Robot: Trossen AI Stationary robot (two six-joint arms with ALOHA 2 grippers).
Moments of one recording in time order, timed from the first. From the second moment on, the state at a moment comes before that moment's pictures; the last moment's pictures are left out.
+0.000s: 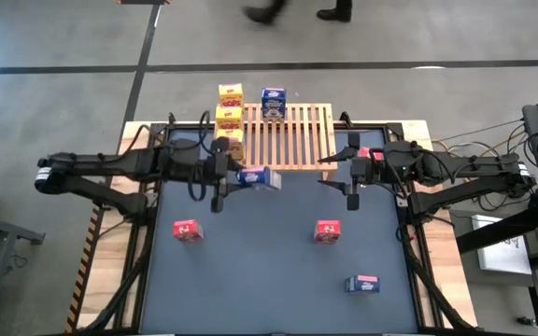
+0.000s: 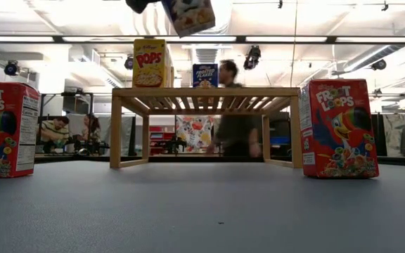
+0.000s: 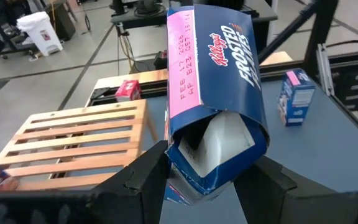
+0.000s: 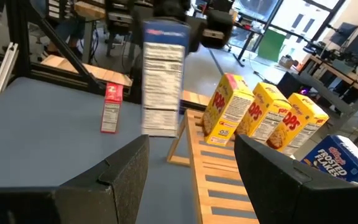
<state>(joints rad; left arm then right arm) 0.03 1.14 1.10 -0.30 -0.01 0.16 0.02 0.97 1.00 -0.23 0.11 -0.30</state>
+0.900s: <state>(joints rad) 0.15 1.14 1.10 -0.24 0.09 0.14 -0.10 1.34 1.16 0.09 -0.03 -0.21</state>
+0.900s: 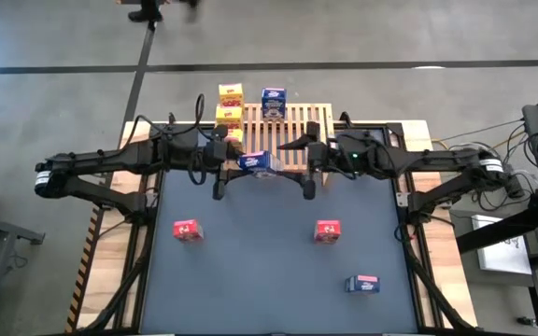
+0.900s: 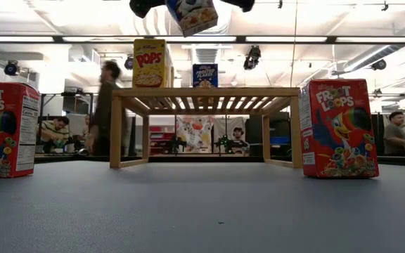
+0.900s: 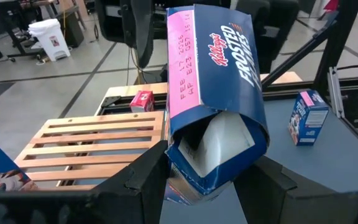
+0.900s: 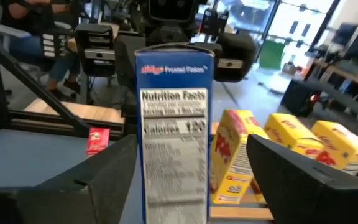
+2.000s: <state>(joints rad) 0.15 1.14 1.10 -0.27 0.06 0.10 -0.13 1.48 1.36 -0.09 -0.09 -0.25</state>
